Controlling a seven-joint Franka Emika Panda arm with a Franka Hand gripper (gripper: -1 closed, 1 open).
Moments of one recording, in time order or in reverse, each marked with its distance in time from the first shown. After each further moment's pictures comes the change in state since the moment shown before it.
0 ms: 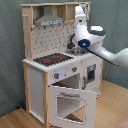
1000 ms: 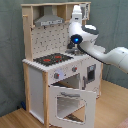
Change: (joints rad) arm -0.143 0.004 0.029 0.130 0.224 -0.099 0.045
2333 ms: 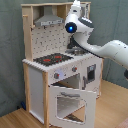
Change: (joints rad) arm -0.127 0.103 0.026 0.214 0.158 -0.205 -0.010
